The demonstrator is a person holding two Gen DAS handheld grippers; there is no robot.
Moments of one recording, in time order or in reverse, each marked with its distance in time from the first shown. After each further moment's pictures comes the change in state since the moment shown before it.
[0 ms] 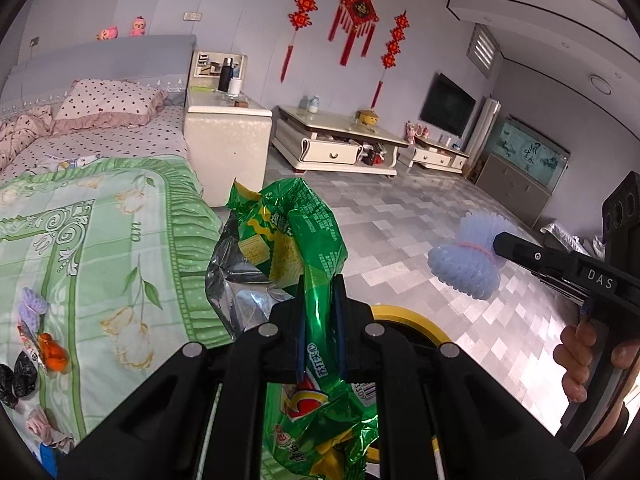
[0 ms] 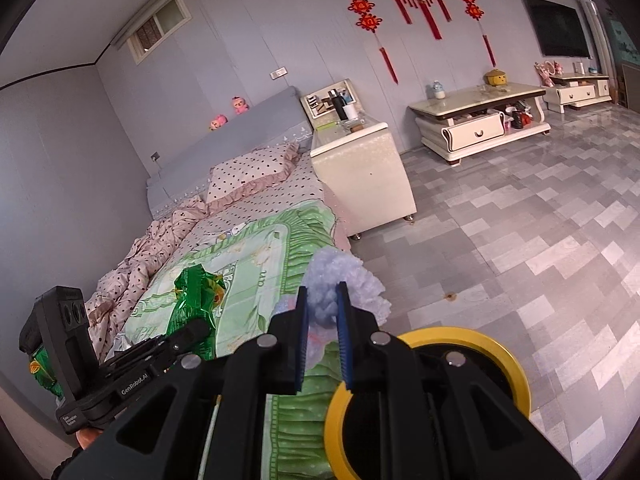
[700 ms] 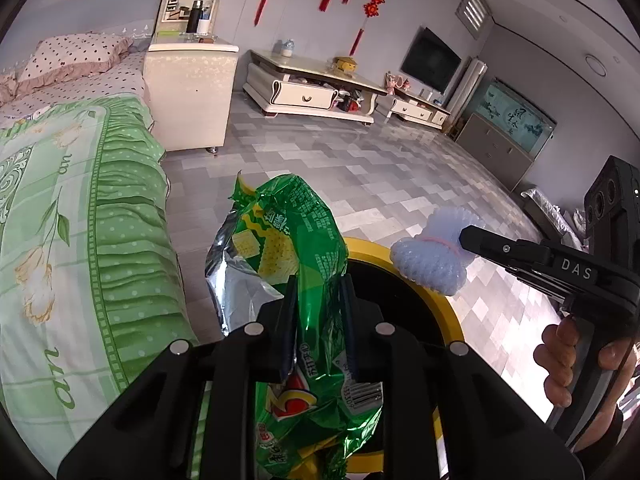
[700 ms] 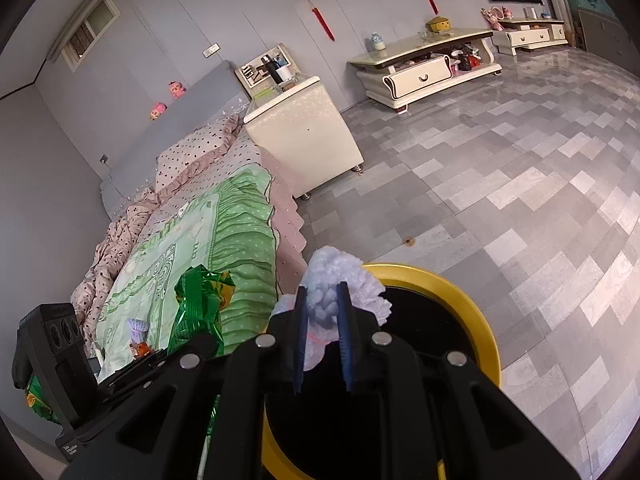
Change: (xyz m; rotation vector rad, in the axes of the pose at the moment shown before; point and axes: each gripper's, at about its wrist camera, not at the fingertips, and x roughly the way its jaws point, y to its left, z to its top) left arm 0.116 -0.018 -0.064 -0.008 0.179 -0.098; right arm 0.046 -0.090 -0.056 0.161 0.122 -0.122
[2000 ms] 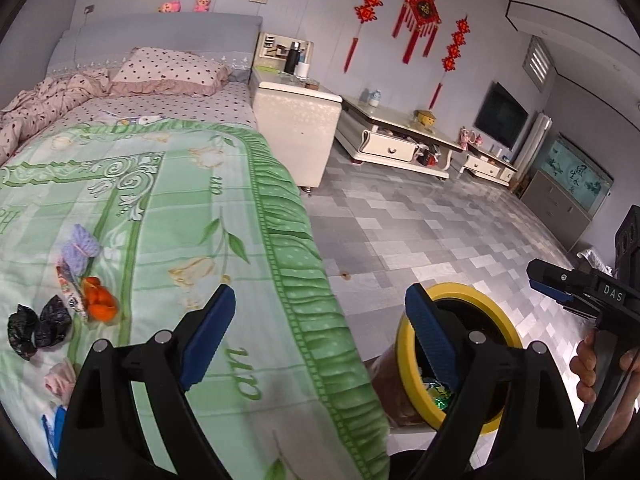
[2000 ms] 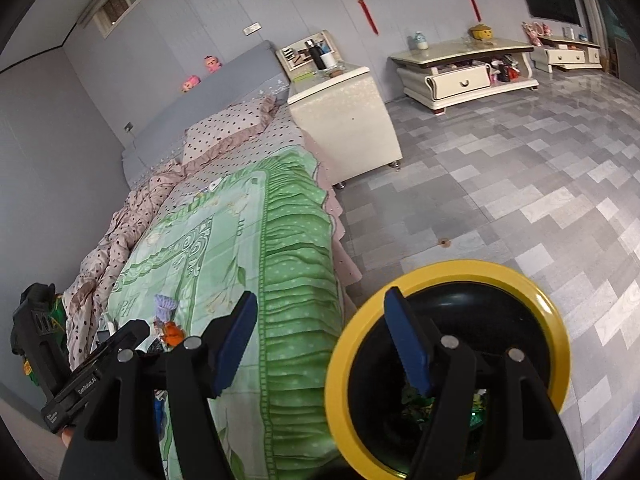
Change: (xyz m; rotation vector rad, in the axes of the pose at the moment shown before) left arm -0.157 0.139 -0.012 -0.145 -0.183 0.271; right arm 0.015 0.114 -0.011 -0.136 0.046 0.065
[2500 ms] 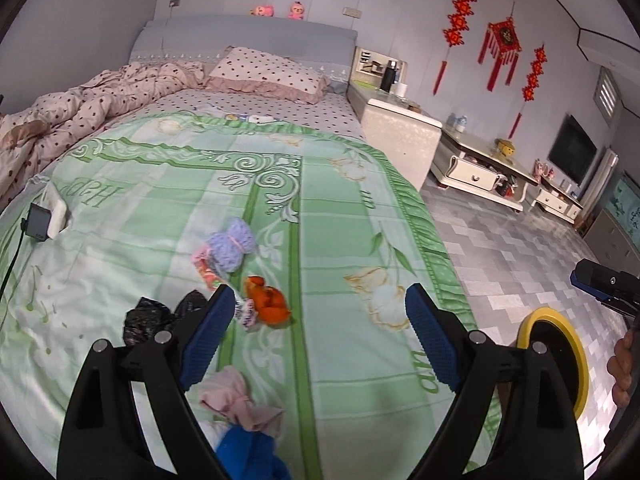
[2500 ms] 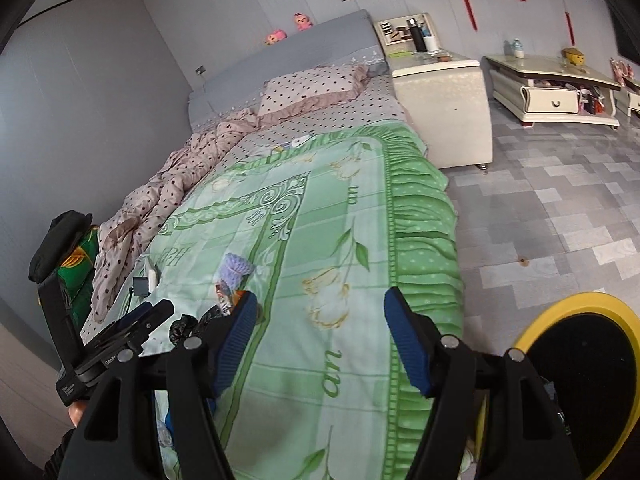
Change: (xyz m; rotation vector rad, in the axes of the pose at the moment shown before) left arm -0.066 0.178 -0.006 -0.138 -0.045 0.259; right arm 0.075 0.162 -0.015 -0.222 0.106 0.179
